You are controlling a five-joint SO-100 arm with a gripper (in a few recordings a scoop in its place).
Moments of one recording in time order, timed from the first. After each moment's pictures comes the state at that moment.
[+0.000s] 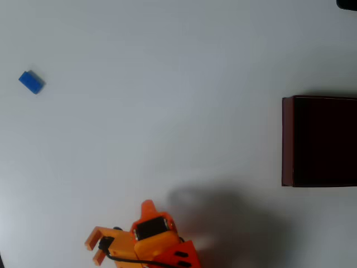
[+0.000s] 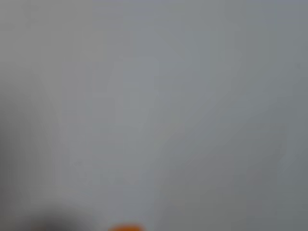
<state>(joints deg) -21.0 192.0 172.1 77.0 -1.3</state>
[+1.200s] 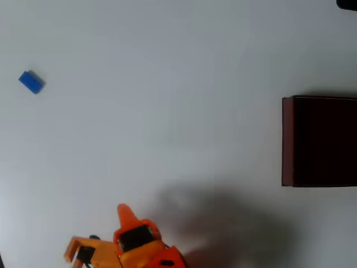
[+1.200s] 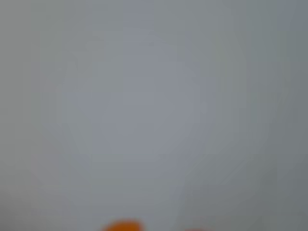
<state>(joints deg) -30.6 191.9 166.9 74.8 14.2</state>
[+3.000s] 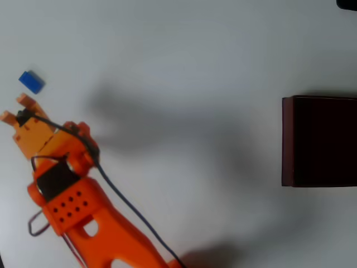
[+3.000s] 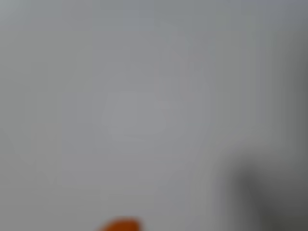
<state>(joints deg) -36.7 90.4 99.5 64.0 77.4</state>
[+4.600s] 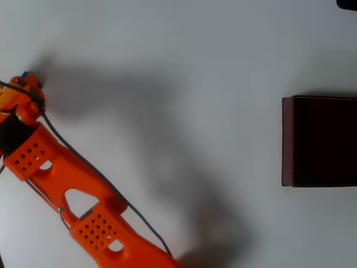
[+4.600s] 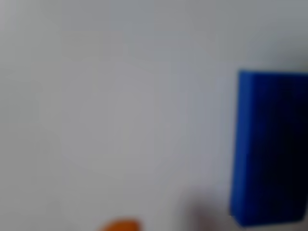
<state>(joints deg) -40.5 19.0 -10.5 92.0 72.8</state>
